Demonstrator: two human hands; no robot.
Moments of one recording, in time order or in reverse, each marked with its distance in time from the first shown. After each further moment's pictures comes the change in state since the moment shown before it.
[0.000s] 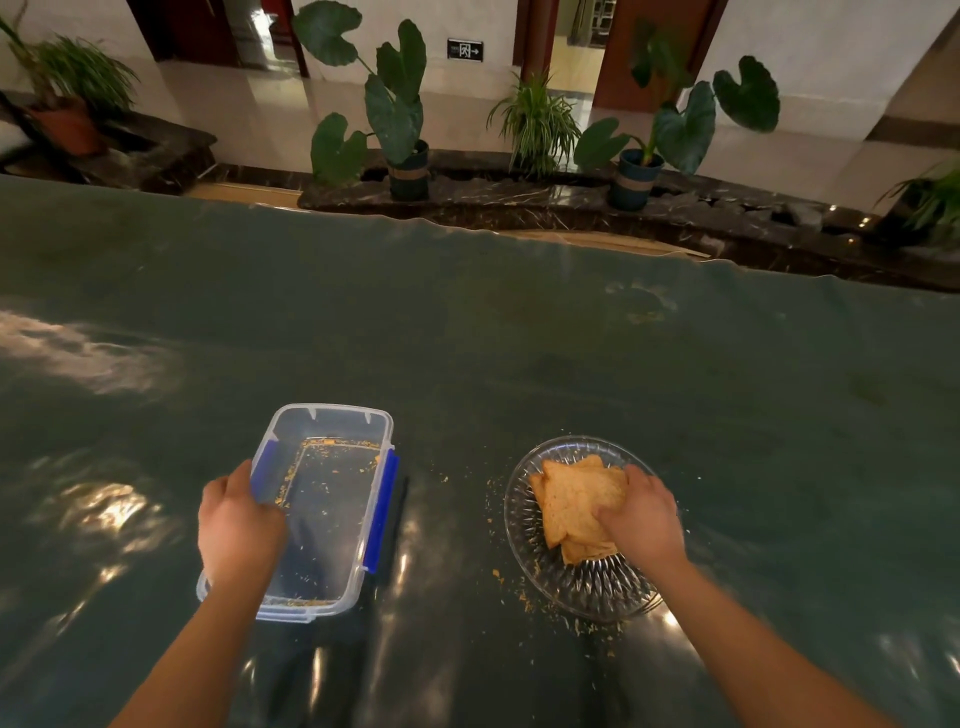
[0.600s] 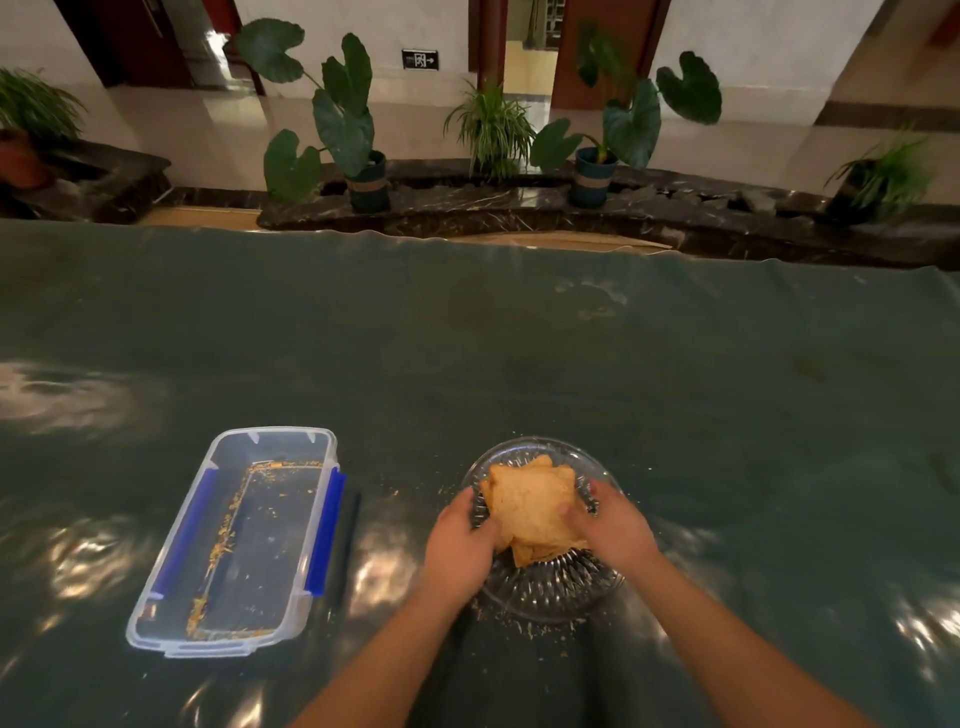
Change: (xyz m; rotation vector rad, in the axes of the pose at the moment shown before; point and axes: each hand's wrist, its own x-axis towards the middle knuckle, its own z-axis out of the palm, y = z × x) left_hand -0.154 0.166 0.109 -0.423 -0.770 0.093; right_hand 0.003 0.037 -0.017 0.161 -0.153 -0.037
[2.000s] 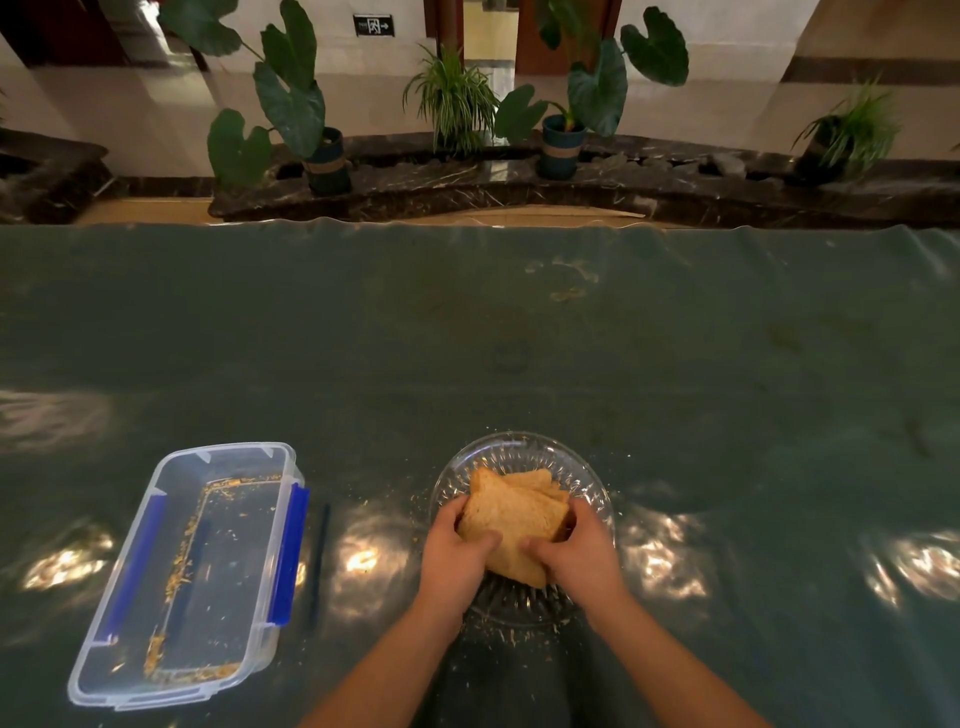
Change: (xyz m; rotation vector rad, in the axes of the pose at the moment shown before) left_hand 0.023 -0.014 0.034 -0.245 0.050 -0.107; right_hand -0.025 -0.002 0.032 0.468 0.100 0.141
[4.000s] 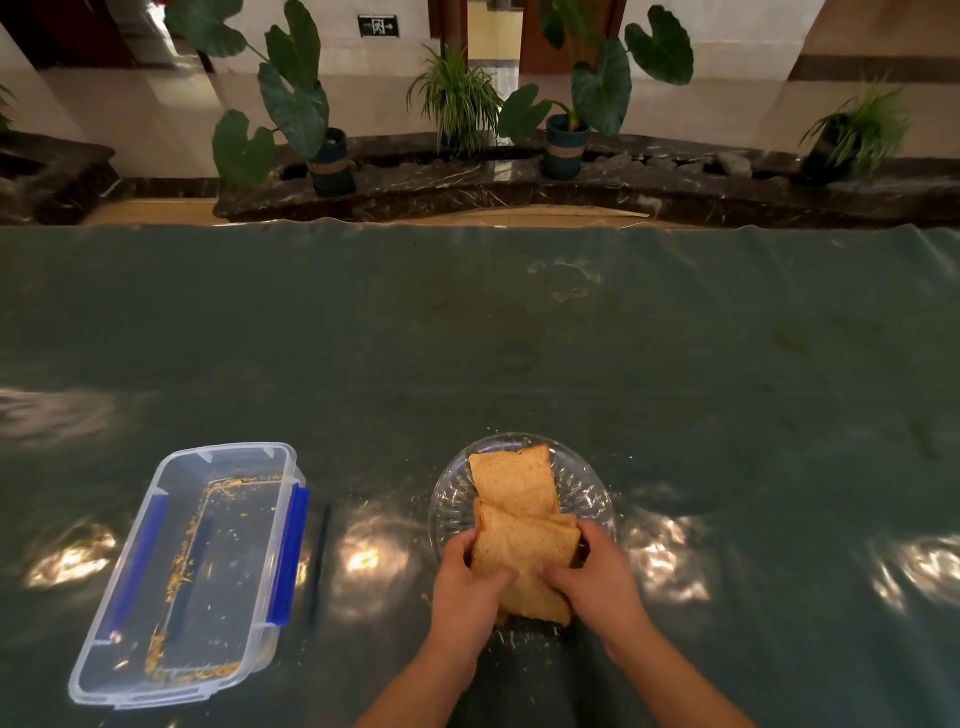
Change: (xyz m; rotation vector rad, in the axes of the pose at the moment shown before) left_hand -0.029 -0.021 0.011 -0.039 -0.006 -0.064; right_hand -0.024 0.007 -0.017 0.025 -0.043 0.009
